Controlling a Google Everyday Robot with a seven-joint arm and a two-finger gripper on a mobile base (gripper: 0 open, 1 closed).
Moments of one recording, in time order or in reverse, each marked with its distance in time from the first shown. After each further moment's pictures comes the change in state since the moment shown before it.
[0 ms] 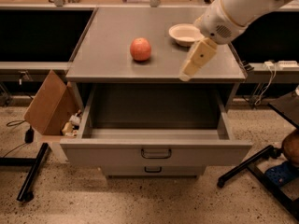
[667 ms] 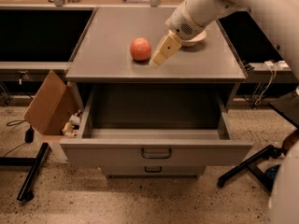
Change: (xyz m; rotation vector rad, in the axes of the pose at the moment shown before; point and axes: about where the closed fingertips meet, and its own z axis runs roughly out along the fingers) arm -0.052 -0.053 0.080 -0.033 -0.138 0.034
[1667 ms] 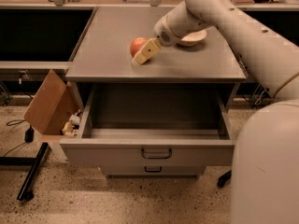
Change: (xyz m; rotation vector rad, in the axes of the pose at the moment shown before) arm -0.010 -0.044 0.085 0.038 -0.082 0.154
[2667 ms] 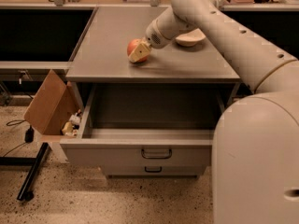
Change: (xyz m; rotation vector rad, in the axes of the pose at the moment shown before) arm -0.003 -0.006 0.039 0.004 0.041 0.028
